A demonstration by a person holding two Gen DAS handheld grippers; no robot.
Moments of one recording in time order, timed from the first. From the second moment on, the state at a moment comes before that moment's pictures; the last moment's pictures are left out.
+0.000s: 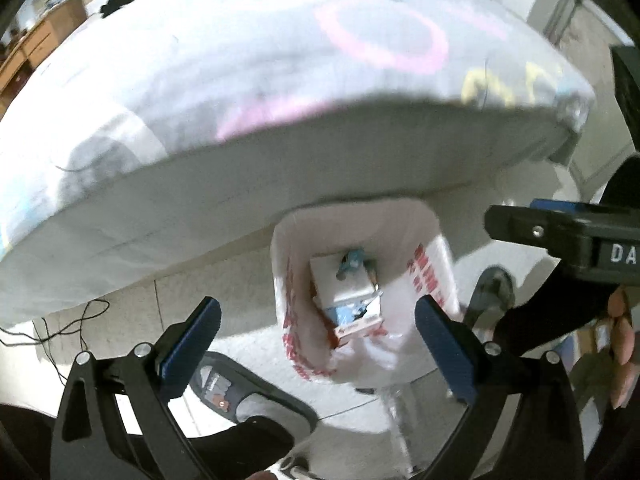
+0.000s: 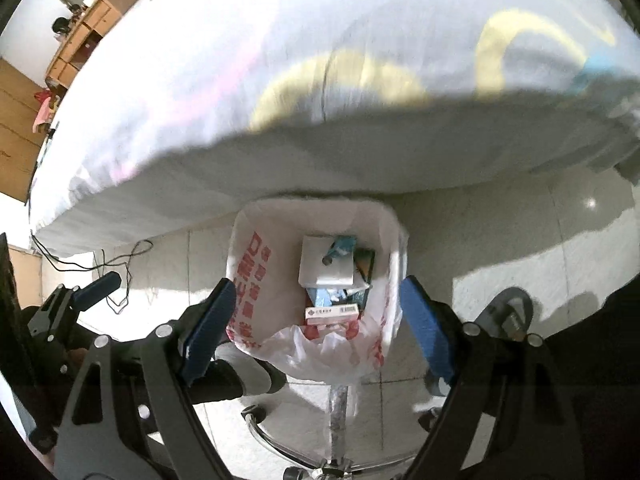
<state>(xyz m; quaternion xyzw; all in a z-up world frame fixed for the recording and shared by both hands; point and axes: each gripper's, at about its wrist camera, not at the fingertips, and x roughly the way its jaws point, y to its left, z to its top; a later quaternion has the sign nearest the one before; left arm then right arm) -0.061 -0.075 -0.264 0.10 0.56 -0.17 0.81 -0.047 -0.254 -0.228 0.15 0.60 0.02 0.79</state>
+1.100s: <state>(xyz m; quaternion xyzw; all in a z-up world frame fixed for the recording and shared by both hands) 0.014 -0.132 -0.076 0.05 0.42 -0.15 0.89 0.015 -0.343 0.036 0.03 0.40 0.02 0.92</state>
